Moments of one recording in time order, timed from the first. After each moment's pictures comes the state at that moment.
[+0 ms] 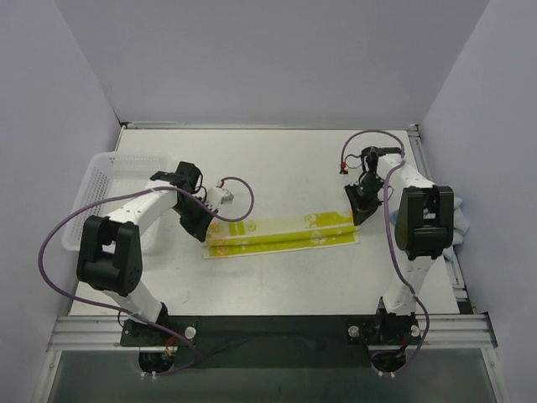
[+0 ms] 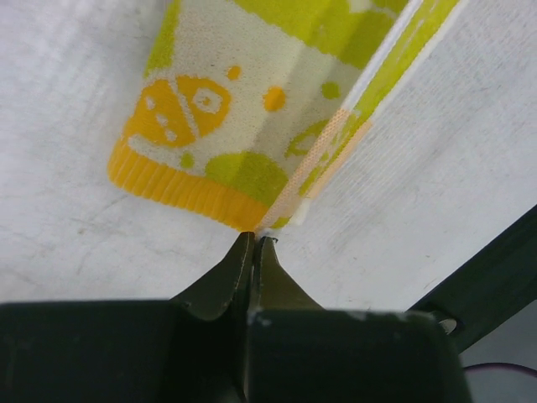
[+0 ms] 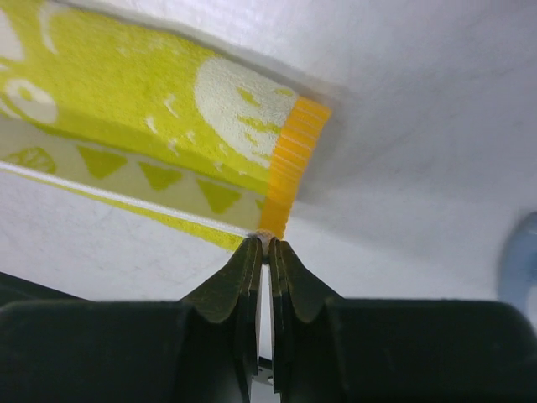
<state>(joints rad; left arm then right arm) -0.26 1.64 1.13 -0.95 0.33 0.56 0.05 1.94 1.41 -1.07 -0.17 -0.32</state>
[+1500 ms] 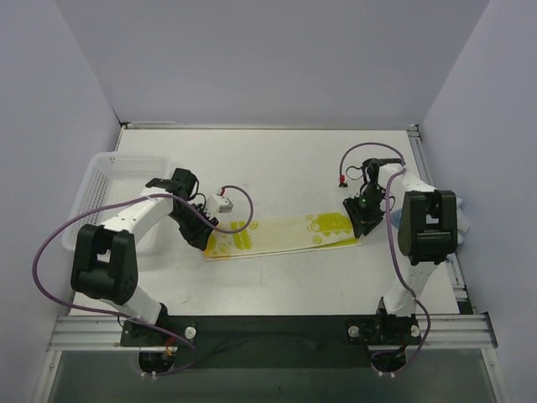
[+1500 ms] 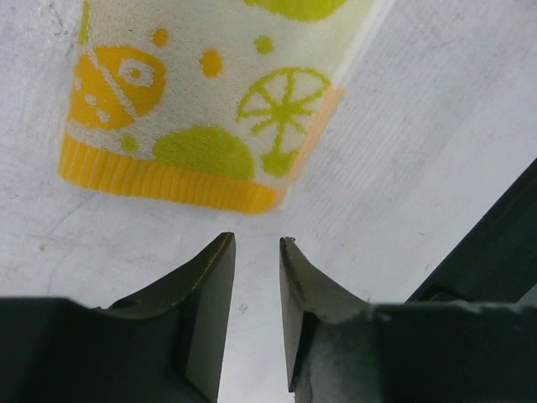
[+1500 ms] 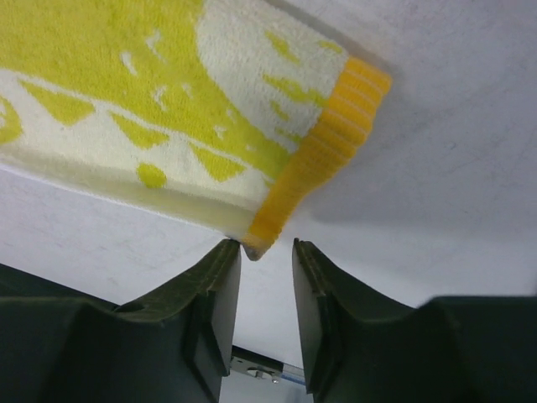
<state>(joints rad) -0.25 1.59 1.07 -0.95 0.41 0.68 0.04 1.90 1.28 -1.03 -0.16 -0.41</state>
